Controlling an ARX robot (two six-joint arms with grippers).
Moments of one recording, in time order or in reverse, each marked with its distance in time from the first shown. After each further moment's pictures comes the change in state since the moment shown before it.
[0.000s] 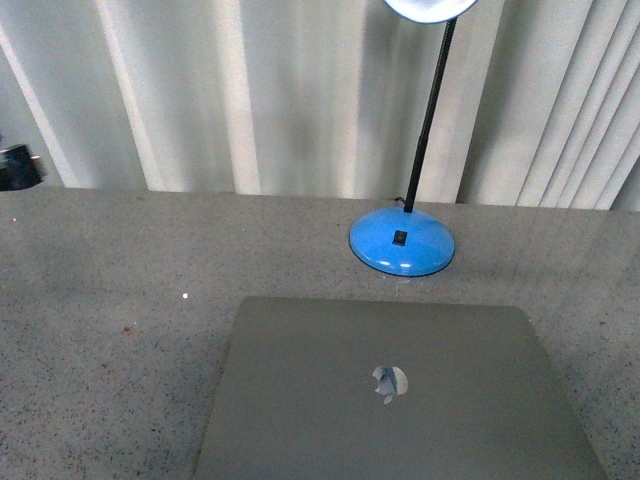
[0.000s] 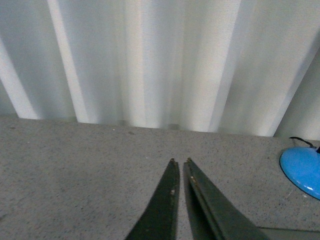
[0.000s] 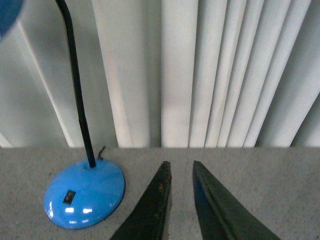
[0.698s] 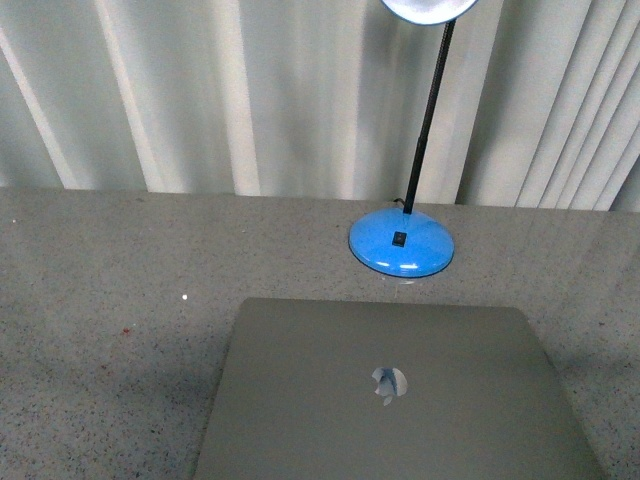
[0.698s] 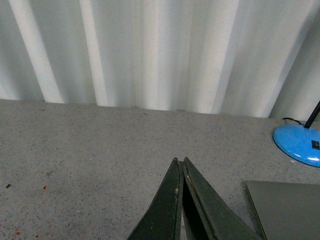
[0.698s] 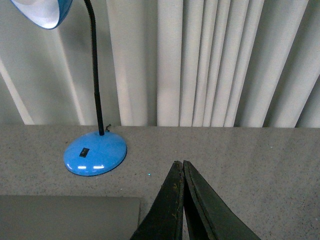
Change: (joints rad) left arm 0.154 -0.549 -0.288 -0.269 0.161 0.035; right arm -0.045 -0.449 -0.380 -0.085 -0.040 -0.006
